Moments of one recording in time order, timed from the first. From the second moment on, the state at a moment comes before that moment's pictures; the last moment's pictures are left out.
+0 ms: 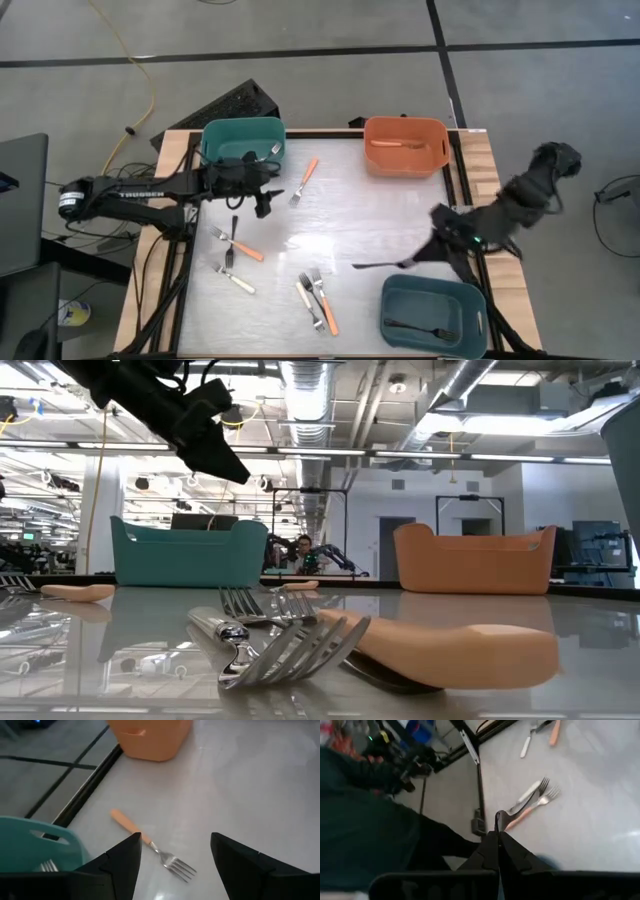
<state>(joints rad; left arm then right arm) 0.26 1.03 0.63 -0.04 -0.15 0.06 0.74 1.02 1.29 -0.82 0.30 0.96</state>
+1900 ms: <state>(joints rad) 0.35 1.03 0.63 -0.01 -0.07 -0.17 1.18 1.13 1.28 -1.17 0.73 1.65</state>
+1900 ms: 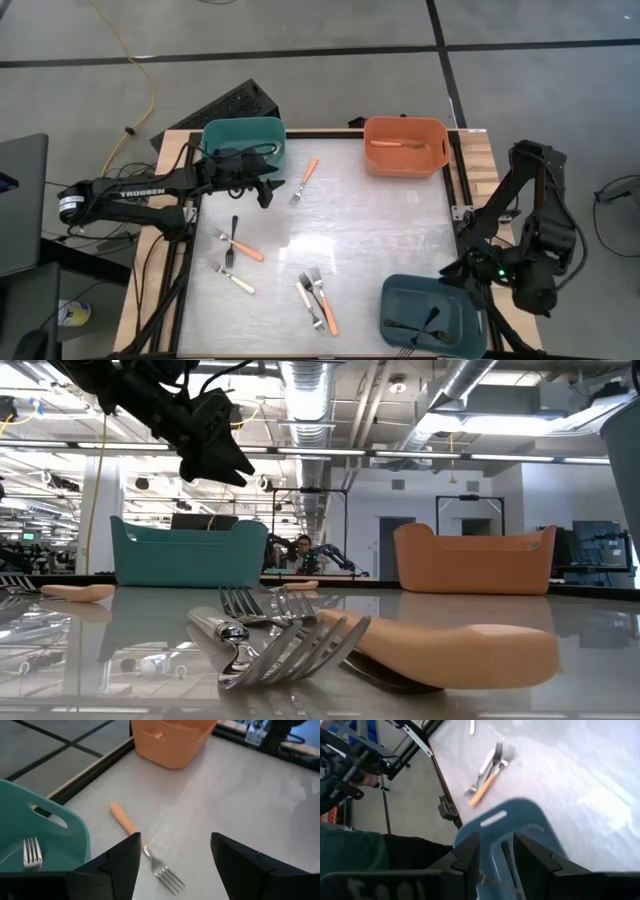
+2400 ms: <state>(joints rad) 0.35 1.03 0.63 -0.06 -0.03 -0.08 0.85 1.23 1.29 -0.98 0.22 0.98</state>
